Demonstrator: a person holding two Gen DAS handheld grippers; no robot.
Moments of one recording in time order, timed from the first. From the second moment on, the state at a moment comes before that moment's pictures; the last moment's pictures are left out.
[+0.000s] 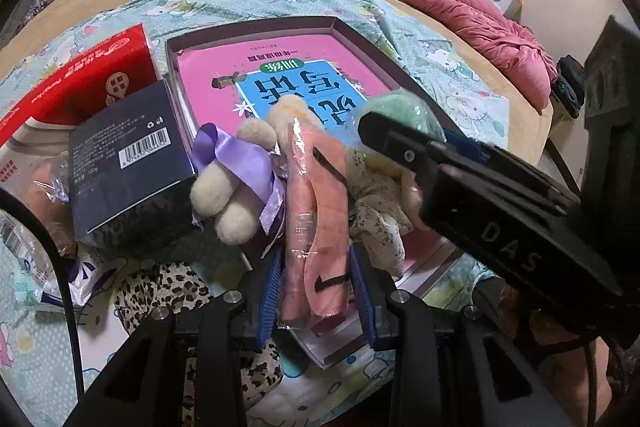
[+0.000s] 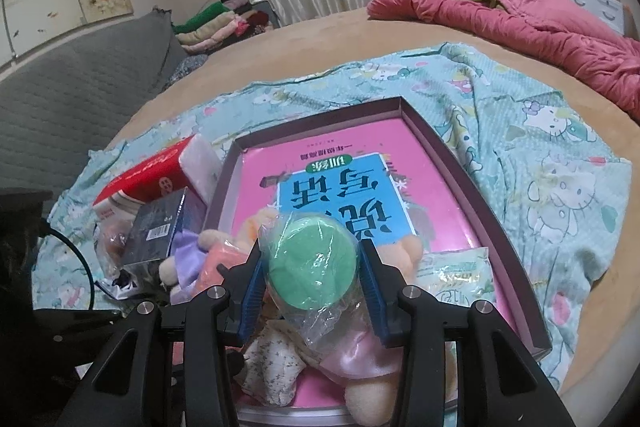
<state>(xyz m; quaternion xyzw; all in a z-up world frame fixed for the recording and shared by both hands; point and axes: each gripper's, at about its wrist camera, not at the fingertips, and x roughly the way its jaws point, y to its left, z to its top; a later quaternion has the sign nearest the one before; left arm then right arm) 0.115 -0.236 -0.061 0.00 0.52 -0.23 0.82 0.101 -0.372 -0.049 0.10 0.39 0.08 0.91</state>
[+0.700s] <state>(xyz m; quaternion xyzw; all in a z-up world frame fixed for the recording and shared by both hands) 0.112 -0.226 -0.051 -0.01 0.52 -0.23 0.82 0.082 -0.387 -0.026 0.14 0.33 0.09 0.93</state>
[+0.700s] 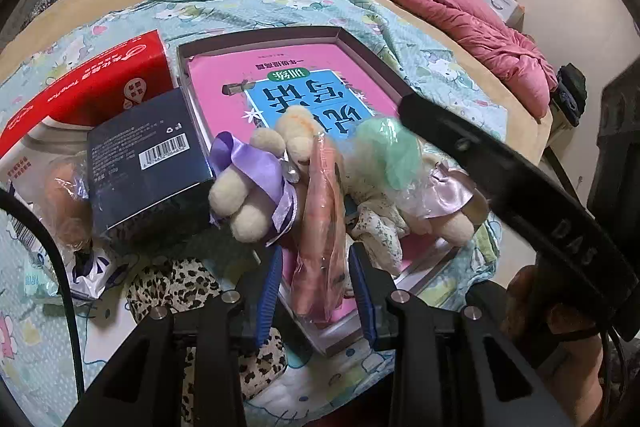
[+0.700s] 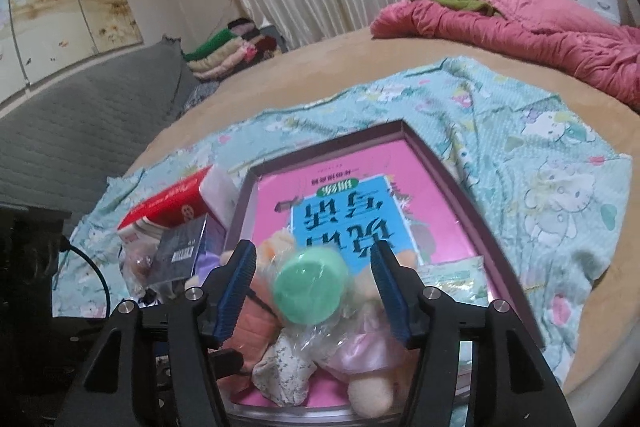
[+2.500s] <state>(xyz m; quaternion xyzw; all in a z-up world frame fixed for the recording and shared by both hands) 0.069 0.000 0.038 -0.09 0.43 -0.05 0.90 0.027 -0.230 0.077 0.02 0.28 0.17 0.94</state>
